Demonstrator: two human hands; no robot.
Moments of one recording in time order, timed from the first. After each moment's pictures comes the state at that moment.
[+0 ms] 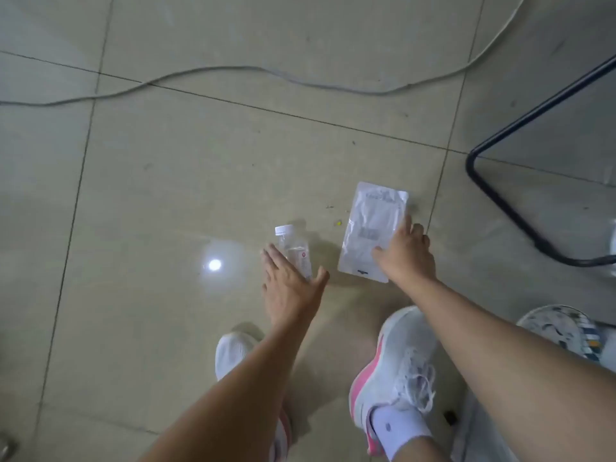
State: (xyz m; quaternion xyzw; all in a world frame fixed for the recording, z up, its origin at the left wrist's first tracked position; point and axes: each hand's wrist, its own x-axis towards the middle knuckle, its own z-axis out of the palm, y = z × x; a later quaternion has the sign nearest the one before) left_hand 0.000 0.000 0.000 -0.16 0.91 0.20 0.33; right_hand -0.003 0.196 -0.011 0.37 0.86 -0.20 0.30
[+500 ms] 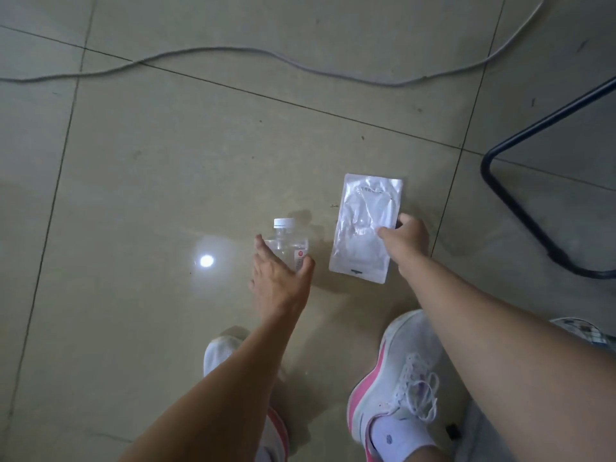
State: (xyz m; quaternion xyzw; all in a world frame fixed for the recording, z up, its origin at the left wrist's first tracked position) left_hand -0.016 -0.018 -0.034 -0.21 0.91 0.25 0.27; right_hand -0.028 0.203 -0.071 0.52 0.74 -0.38 0.20
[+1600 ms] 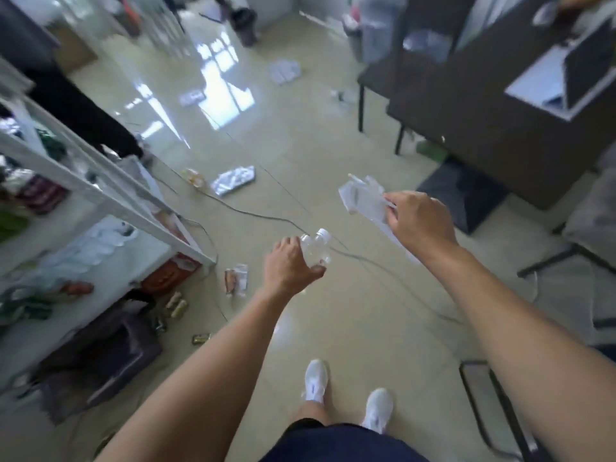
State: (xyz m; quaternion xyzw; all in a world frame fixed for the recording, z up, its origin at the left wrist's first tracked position) left_hand -0.113 -0.222 0.841 -0.19 0.97 0.14 0.08; right_hand -0.226 0.011 0.914 -0.19 0.97 -0.17 -0.03
